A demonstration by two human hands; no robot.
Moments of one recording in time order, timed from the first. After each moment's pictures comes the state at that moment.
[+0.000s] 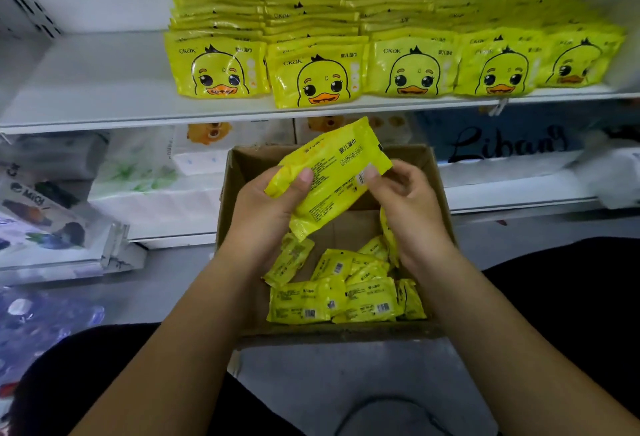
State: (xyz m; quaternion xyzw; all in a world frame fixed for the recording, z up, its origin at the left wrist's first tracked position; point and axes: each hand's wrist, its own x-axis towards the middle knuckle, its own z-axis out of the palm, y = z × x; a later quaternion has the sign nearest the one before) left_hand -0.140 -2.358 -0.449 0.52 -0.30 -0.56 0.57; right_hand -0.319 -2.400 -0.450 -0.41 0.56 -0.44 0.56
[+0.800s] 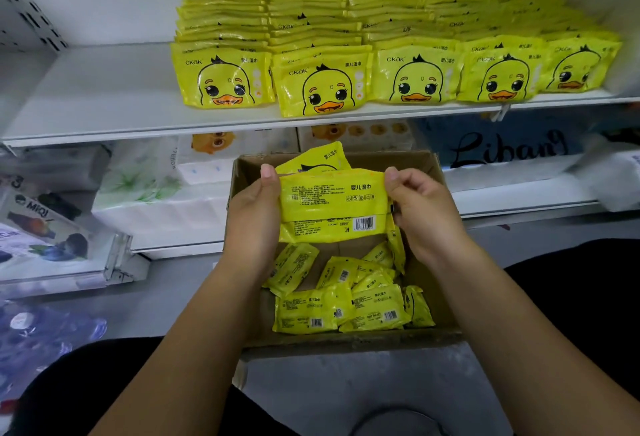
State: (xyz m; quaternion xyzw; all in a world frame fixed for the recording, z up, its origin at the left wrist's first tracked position) left_hand -0.127 -2.358 -0.439 0.64 -0.26 -0.47 0.55; right_hand -0.325 -2.413 -0.449 -0.43 0.55 -0.43 0.58
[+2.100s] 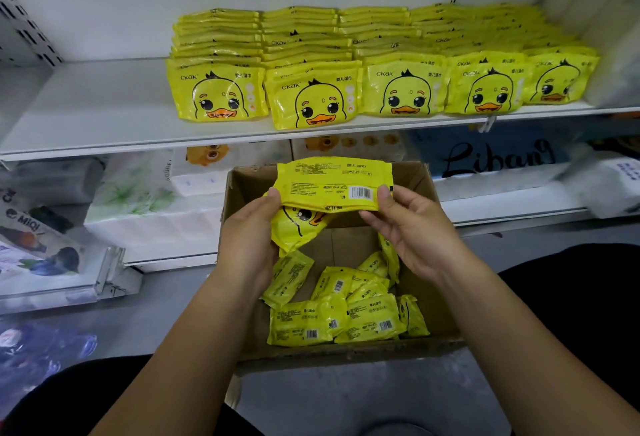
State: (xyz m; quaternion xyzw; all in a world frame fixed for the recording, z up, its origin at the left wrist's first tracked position) left_hand -0.126 -2.365 -0.456 0.57 -0.16 -0.55 0.58; right_hand -0.333 -2.404 -0.444 -0.30 0.43 -0.45 0.72
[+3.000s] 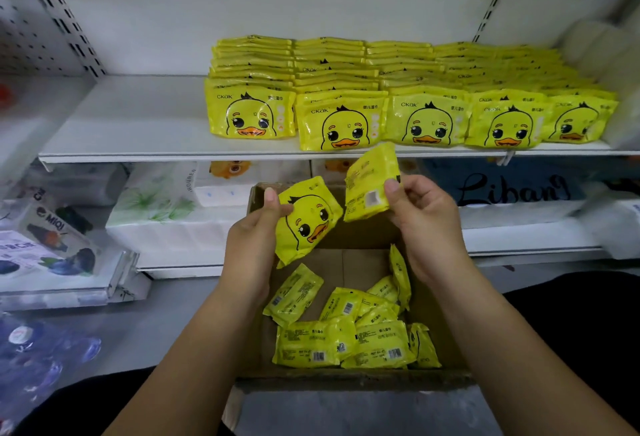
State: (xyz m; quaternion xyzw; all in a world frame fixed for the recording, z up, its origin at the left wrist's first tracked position) left_hand -0.101 -2.356 -0.445 0.64 -0.24 -0.46 0.57; right_hand -0.297 -2.416 -0.417 -0.49 0.48 -0.51 0.52
